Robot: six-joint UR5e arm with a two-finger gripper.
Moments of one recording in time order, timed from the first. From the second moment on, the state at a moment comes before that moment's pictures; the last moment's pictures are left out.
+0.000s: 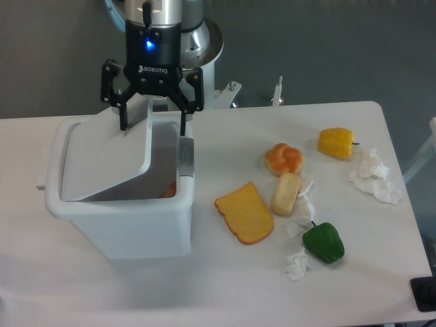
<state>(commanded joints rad) 2.34 -1.53 -1.59 -1.10 1.33 0.31</state>
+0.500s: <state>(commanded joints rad) 2.36 -1.55 -1.61 -1.10 1.33 0.34</state>
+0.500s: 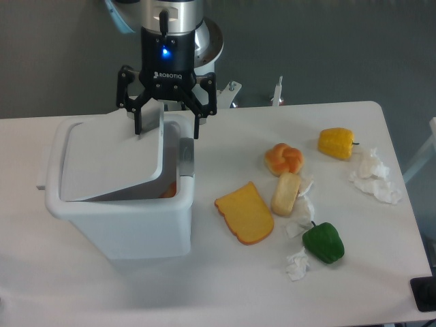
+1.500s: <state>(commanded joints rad) 2.39 -1.57 -1.61 -1.10 1.35 0.35</state>
